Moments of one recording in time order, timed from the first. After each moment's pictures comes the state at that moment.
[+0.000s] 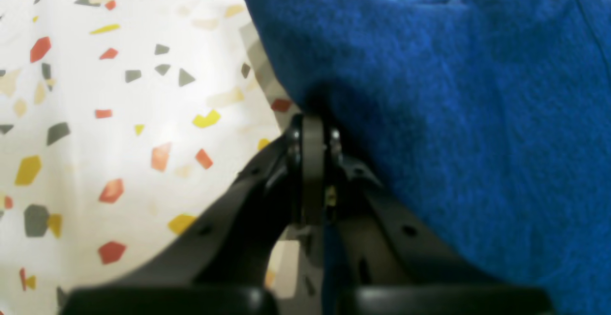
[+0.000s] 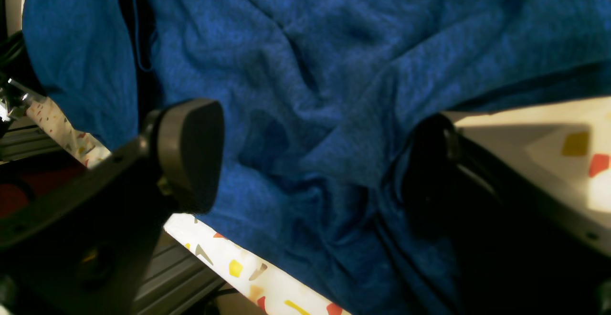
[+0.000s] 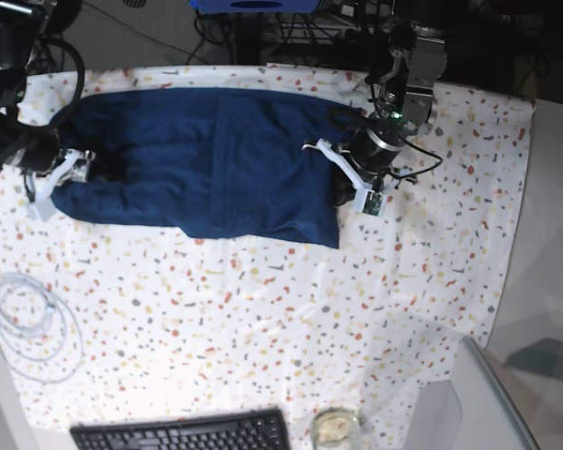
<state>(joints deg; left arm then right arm) 8.9 -6.0 3.2 69.5 -2.6 -17.2 7.2 -2.3 14.0 23.7 60.9 41.5 40.2 -62.1</state>
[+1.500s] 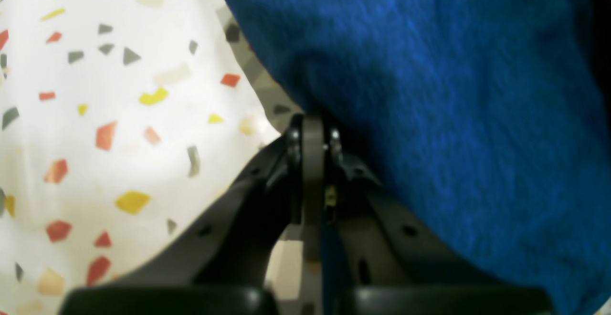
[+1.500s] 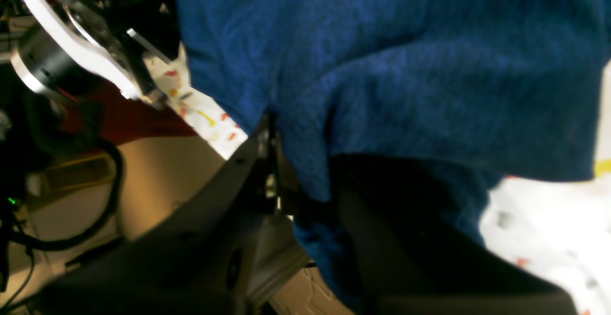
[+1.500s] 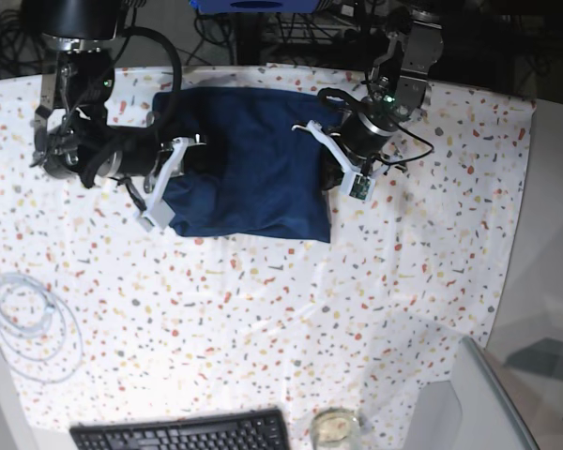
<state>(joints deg) 12.5 -6.4 6.4 72.4 -2.7 -17.1 7.5 -5.8 -2.2 11.4 86.3 38.6 30.8 -78.3</state>
